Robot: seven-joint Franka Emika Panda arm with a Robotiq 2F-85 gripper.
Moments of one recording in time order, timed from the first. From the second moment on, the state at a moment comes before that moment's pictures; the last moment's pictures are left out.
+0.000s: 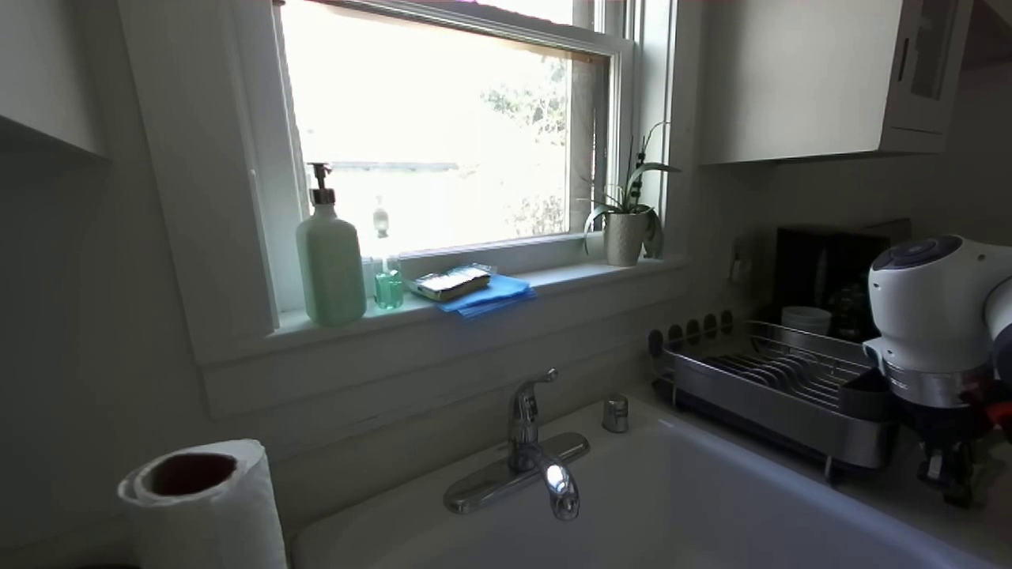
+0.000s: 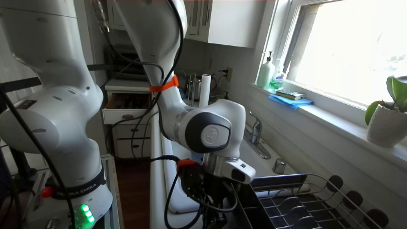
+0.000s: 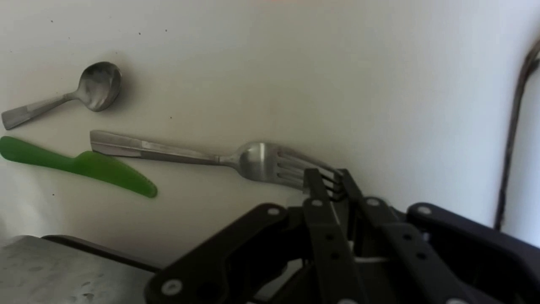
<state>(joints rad) -0.37 -0.01 -0.27 -2.71 -0.77 2.55 0.32</state>
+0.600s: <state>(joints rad) -0.37 -0.13 -0.31 -2.68 -0.77 2.33 0.28</state>
